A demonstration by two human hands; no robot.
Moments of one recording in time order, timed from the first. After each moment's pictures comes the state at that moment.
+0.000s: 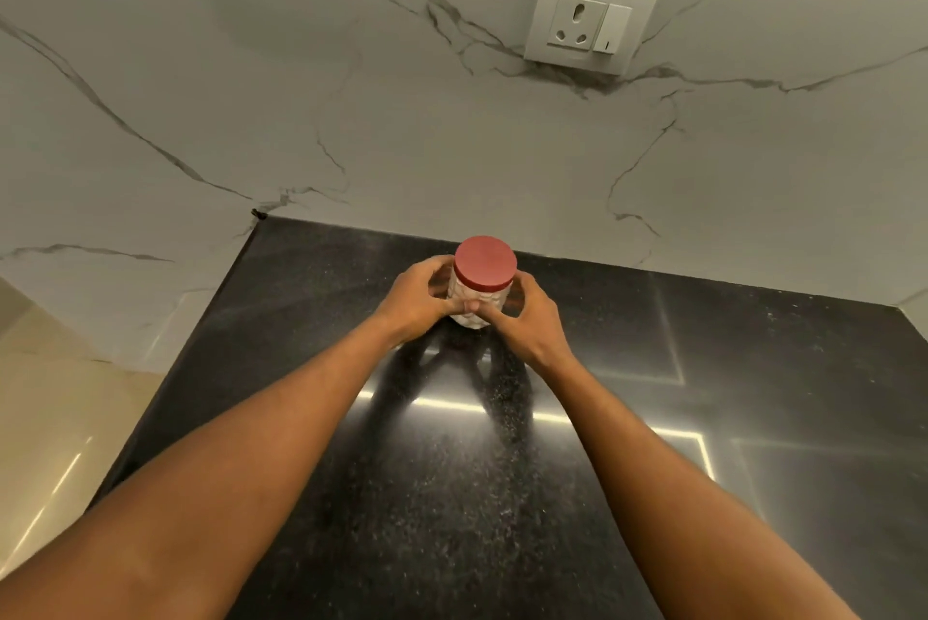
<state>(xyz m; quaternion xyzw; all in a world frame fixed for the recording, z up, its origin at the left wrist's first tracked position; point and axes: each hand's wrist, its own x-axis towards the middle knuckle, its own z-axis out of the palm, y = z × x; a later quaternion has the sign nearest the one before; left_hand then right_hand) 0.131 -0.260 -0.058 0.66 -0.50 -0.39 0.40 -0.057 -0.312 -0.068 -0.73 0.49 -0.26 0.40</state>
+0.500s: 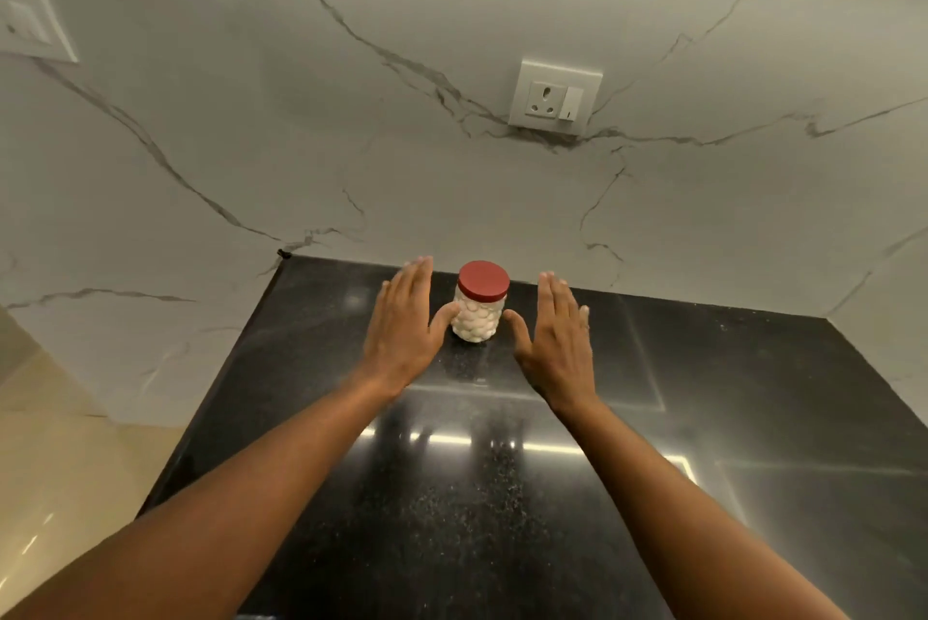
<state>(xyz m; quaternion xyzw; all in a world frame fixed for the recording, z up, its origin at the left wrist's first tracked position) 0.114 -0.157 -0.004 0.73 -0.60 -0.07 0.33 -0.083 -0.233 -0.018 -0.80 0.53 -0.26 0.06</state>
